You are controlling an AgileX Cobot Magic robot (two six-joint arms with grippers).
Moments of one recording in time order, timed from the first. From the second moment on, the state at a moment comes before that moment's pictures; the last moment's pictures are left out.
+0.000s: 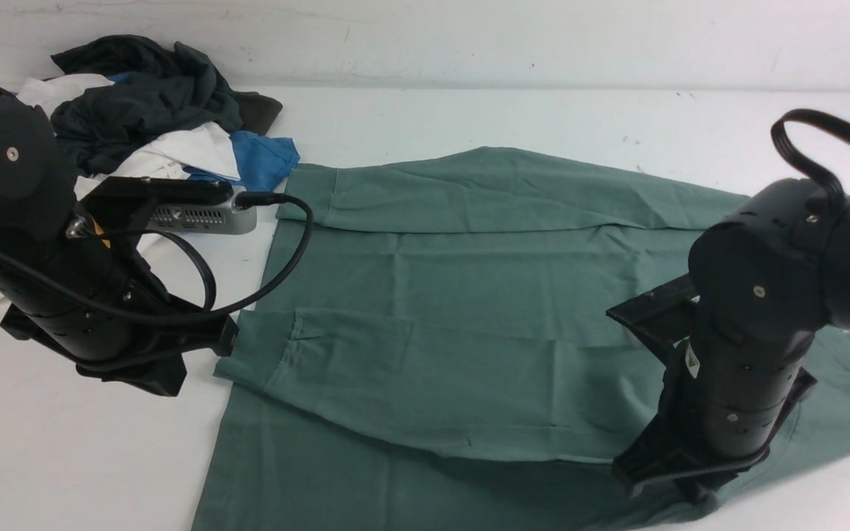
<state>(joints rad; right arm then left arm) 0.58 1.63 -1.07 -0.06 1.20 0.16 -0.21 1.46 -1.07 -0.13 1.02 -0.04</state>
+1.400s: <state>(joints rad) 0.42 1.68 -0.94 0.16 1.07 0.01 -0.21 1.46 -1.04 -0.11 0.97 -0.02</state>
